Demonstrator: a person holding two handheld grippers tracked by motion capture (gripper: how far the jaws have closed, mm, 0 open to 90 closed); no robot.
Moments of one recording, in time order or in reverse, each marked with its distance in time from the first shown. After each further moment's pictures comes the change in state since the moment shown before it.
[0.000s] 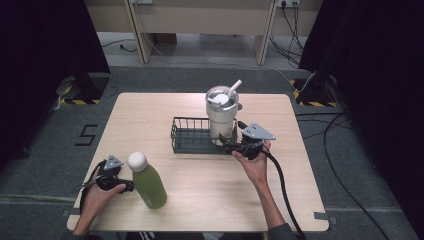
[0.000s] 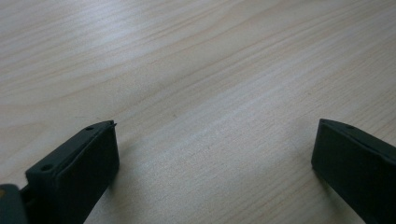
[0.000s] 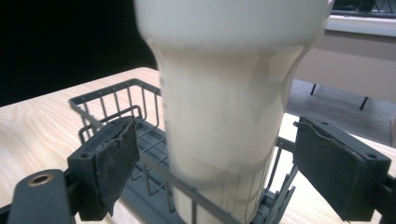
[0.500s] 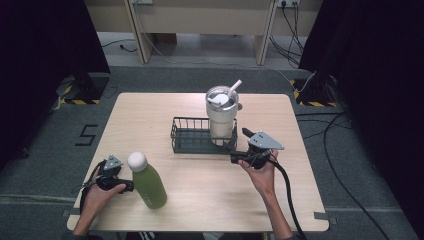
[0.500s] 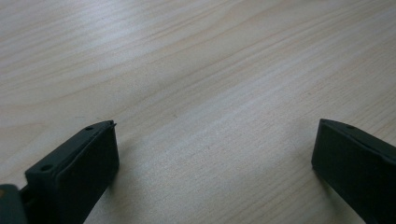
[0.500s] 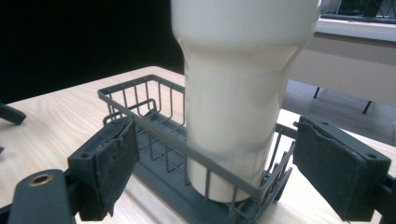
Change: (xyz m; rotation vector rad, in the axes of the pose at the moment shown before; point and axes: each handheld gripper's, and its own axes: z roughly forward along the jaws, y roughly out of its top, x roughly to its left) left arm 0.000 0.000 0.000 0.001 0.000 0.000; right arm 0.009 -0.003 -0.034 -0.005 0.020 -0.017
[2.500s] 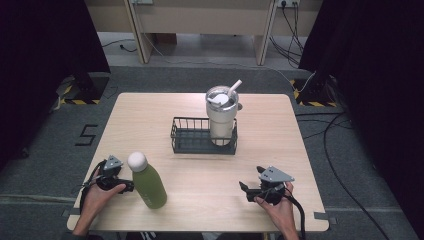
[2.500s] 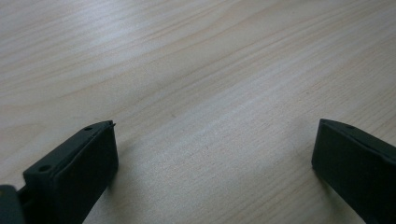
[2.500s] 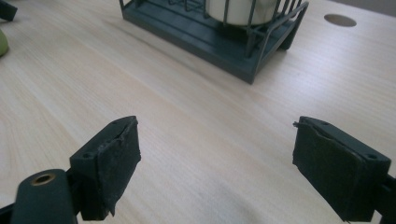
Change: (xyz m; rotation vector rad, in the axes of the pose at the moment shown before) left arm 0.000 0.000 0.000 0.001 -0.006 0.001; right arm 0.015 -0.077 -0.069 0.317 0.002 0.002
